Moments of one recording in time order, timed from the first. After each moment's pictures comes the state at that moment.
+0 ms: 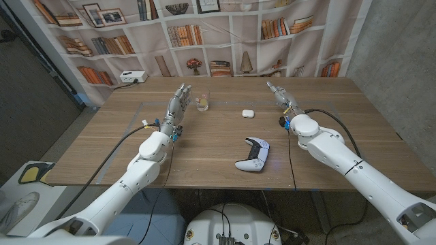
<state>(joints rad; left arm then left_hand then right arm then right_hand) 0.92 0.49 0.40 -1.37 -0.57 -0.43 0.00 0.16 0.00 0.41 -0.11 0.18 0.16 -0.08 0.19 0.18 0.03 0.00 0.21 0.19 -0.06 0.01 0.18 0.17 0.01 0.06 0.19 0.17 -0.86 -0.61 -0.48 -1.79 0.40 -0.30 -0.39 0.44 0.05 -0.09 -0.09 0.20 -0.14 0.02 0.21 0.20 0.01 0.13 0.24 0.21 -0.13 0.13 0.21 0.21 0.07 0.21 0.19 0.17</state>
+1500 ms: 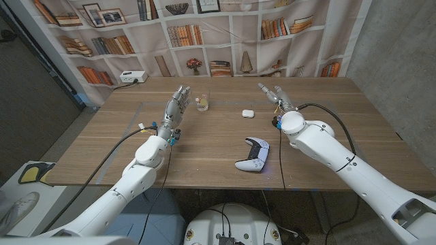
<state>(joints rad) 1.01 0.53 0.37 -1.48 -0.56 -0.43 0.03 0.16 0.00 0.41 -0.11 0.18 0.16 -0.08 0.19 0.18 0.03 0.00 0.21 0.19 -0.06 0.01 0.18 0.17 0.01 0.06 0.19 0.17 -0.82 -0.60 -0.56 -1.98 0.28 -0.71 -0.55 0.44 0.05 -0.09 -0.09 0.20 -0.16 0.02 0.20 0.20 0.08 0.16 0.26 0.22 -0.13 0.14 0.21 0.21 0.06 0.21 0.19 0.17</state>
